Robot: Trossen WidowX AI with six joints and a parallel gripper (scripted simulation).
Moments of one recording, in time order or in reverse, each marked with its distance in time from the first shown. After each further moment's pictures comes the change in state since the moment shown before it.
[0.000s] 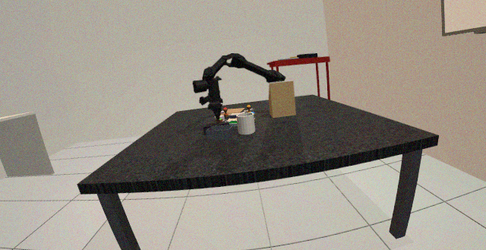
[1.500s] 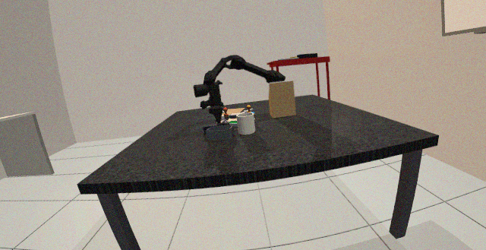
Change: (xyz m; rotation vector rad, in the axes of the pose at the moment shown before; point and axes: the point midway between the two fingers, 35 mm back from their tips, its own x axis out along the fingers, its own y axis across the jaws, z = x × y) arm 0.022 0.000 -0.001 0.000 -0.001 -0.005
